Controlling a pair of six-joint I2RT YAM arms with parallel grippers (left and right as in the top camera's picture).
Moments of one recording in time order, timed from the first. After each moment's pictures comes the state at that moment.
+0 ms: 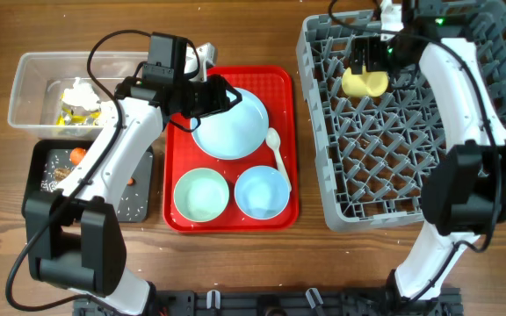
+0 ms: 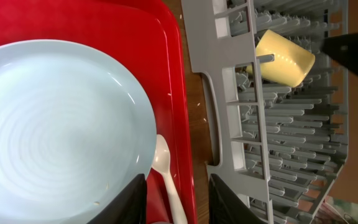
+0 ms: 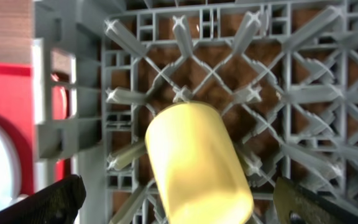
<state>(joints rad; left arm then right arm) -0.23 1.74 1.33 -0.57 0.57 -0.42 0.00 2.03 1.84 -0.96 -0.15 -0.06</state>
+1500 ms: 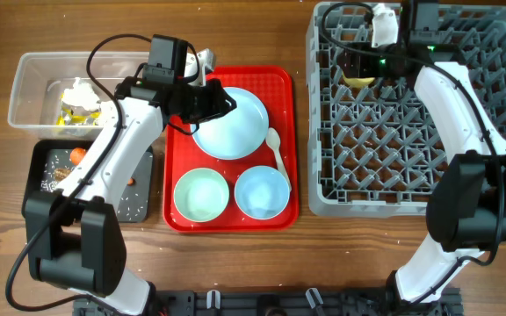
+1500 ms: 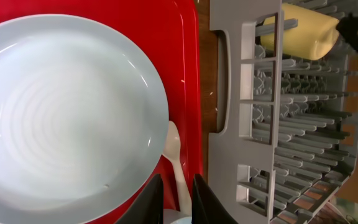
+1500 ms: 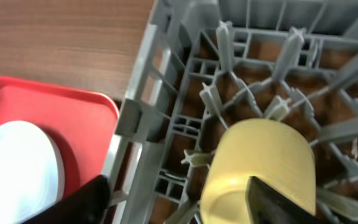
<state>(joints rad) -0.23 1.74 1.33 -0.63 0.55 -0.42 0.00 1.93 1.56 -0.57 -0.36 -0.05</state>
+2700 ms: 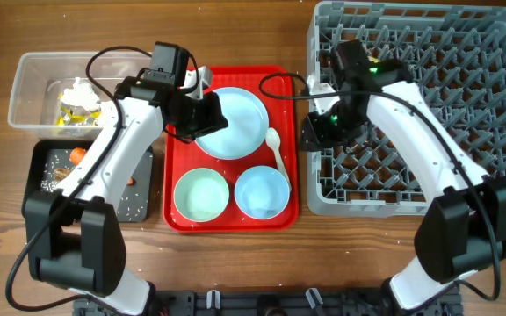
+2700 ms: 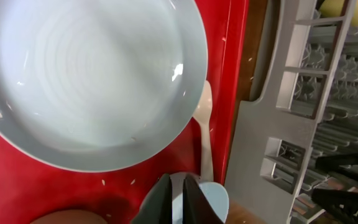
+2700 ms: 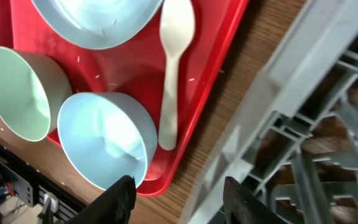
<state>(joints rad) -0.23 1.74 1.33 -0.81 0.49 -0.42 0.30 1.80 1.47 -1.18 -0.37 -0.05</state>
